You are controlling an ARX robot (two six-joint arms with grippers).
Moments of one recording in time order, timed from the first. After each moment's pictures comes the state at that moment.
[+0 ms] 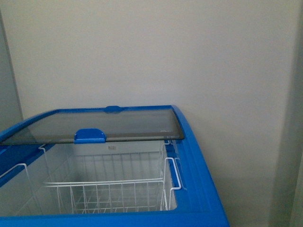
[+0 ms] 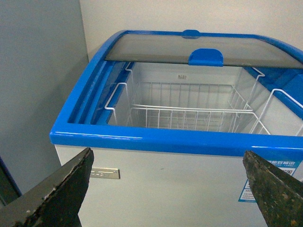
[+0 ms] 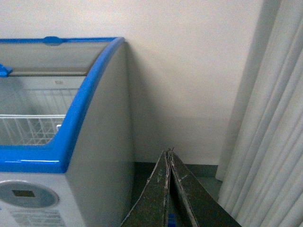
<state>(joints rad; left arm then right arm) 0.00 0.01 0.02 0.00 0.00 -0.01 0.02 0.38 0.13 0.24 0.01 0.00</state>
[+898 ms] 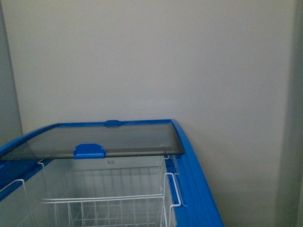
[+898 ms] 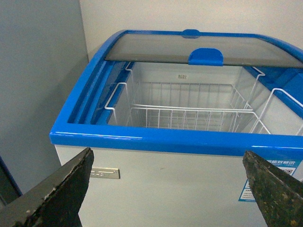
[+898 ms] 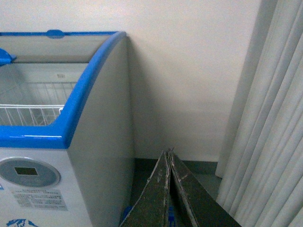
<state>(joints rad) 0.00 0.01 0.02 0.00 0.00 -0.01 0.00 0.02 0.02 0.01 0.00 0.00</state>
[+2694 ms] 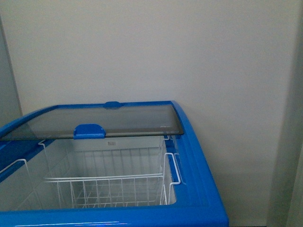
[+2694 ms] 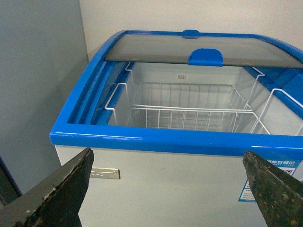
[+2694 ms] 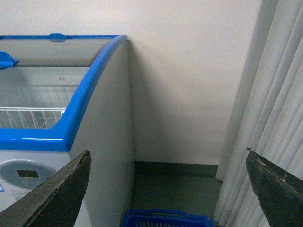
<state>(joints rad) 0.00 0.01 0.02 0.00 0.00 0.00 0.00 0.00 0.02 0.00 0.00 0.00</state>
